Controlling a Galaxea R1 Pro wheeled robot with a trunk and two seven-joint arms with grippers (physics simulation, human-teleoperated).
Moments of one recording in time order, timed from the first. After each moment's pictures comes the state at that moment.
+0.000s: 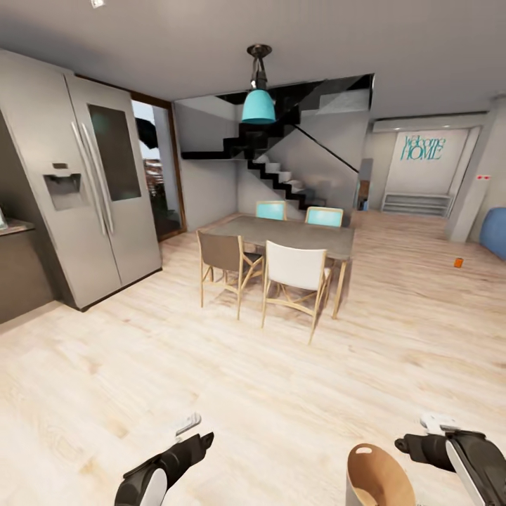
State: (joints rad) left arm -0.13 -0.13 0.01 -1.19 0.41 0.54 0.13; right arm -0.25 -0.31 -0.17 -1.11 -0.09 0.85 0.17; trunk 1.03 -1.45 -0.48
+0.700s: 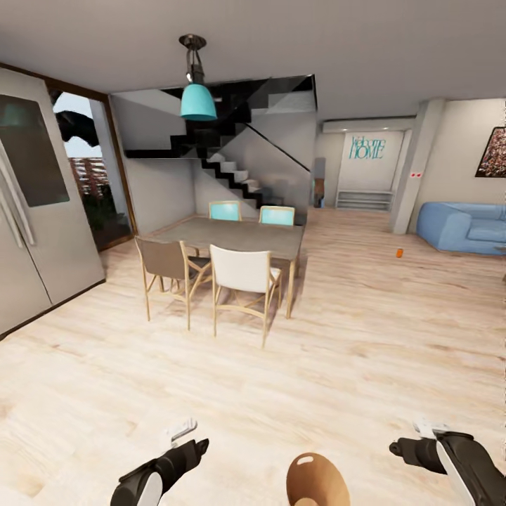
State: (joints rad) left arm -0.13 -0.11 0.01 -1.16 0.41 0.54 0.13; right arm -0.33 -0.30 -0.15 -0.89 -0.08 0.75 0.17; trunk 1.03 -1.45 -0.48
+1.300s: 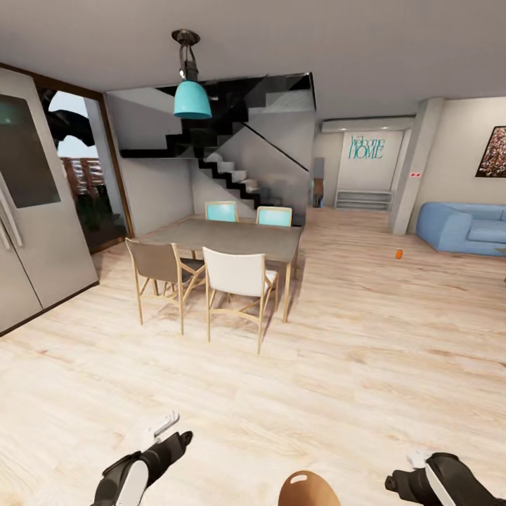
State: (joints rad) left arm -0.13 -0.11 0.10 -1.25 0.53 0.61 0.28; right arm -0.40 -0.28 -0.08 -0.56 -0.08 0.67 0.17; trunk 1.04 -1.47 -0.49
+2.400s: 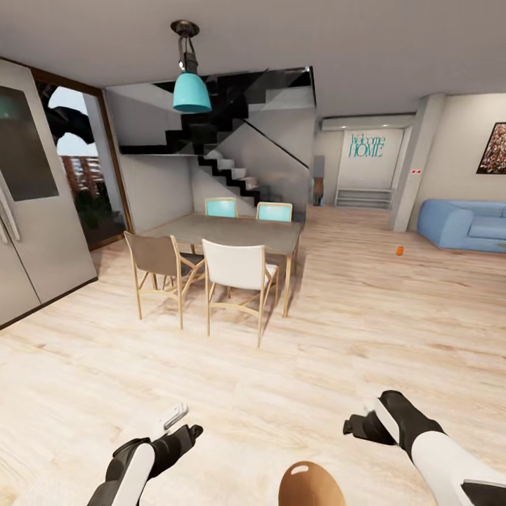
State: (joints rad) left arm -0.19 -0.09 0.05 -1.22 0.68 0.70 0.35; right arm -0.73 -0.15 -0.07 -0.32 -0.08 0.74 0.09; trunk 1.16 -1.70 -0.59
